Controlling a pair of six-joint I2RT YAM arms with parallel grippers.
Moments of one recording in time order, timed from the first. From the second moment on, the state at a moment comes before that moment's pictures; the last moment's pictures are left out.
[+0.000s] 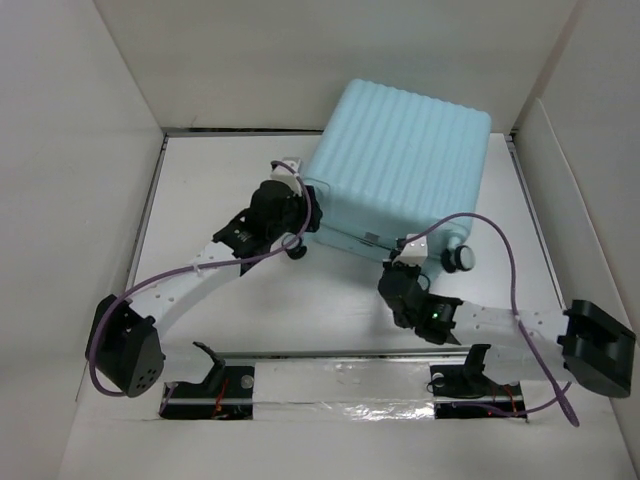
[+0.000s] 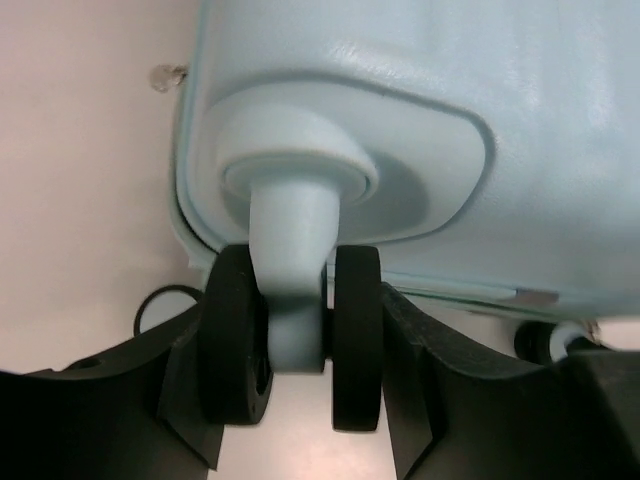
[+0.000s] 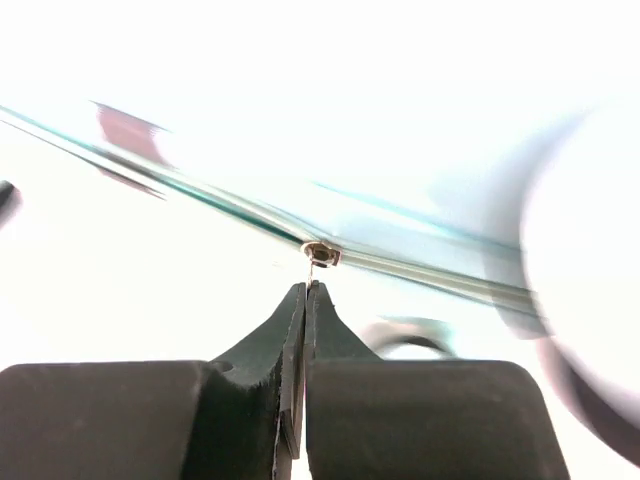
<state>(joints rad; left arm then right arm) -0.59 1.31 0.98 -0.11 -0.12 -0.40 1.11 1.22 0.50 0.29 1.05 0.46</state>
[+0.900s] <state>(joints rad) -0.78 0.97 0.72 -0.01 -0.19 -0.74 1.10 1.72 0.73 1.01 0.42 0.44</state>
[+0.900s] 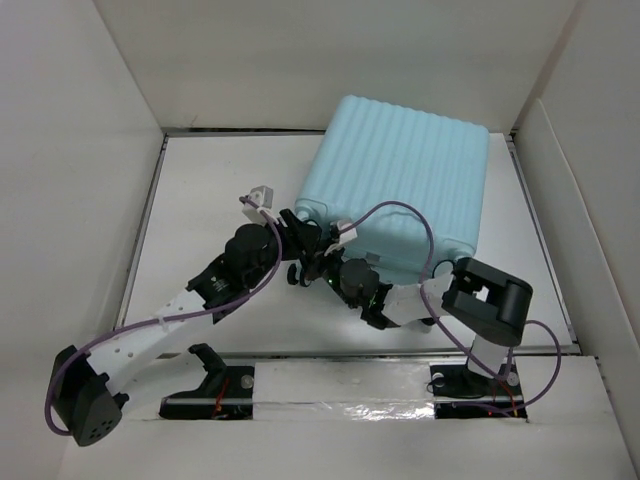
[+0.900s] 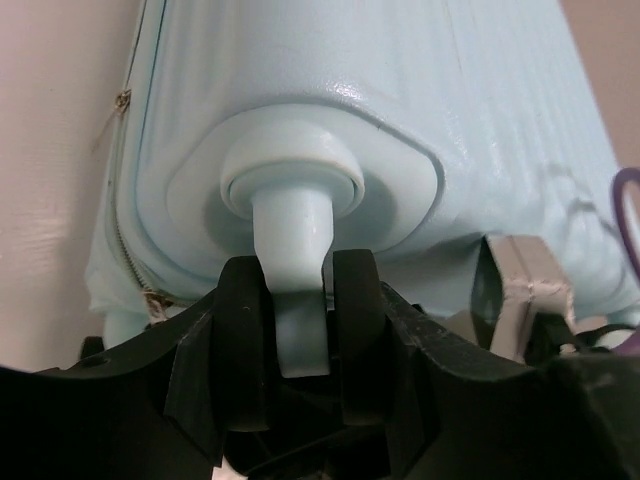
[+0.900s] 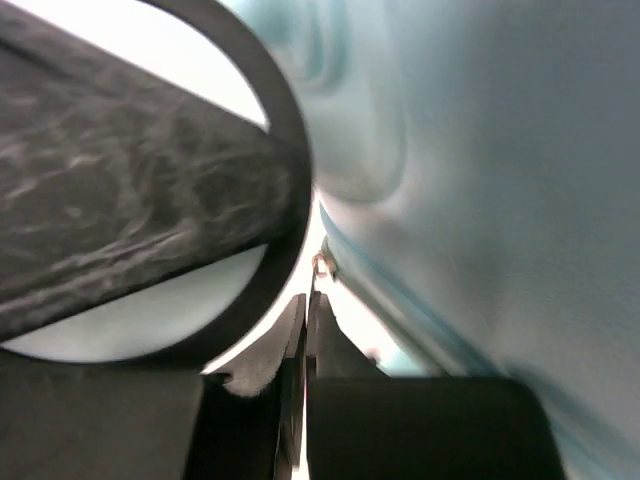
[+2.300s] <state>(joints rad) -0.85 1.36 0.53 0.85 0.03 -1.15 1.07 1.08 0.29 0.87 0.31 0.71</state>
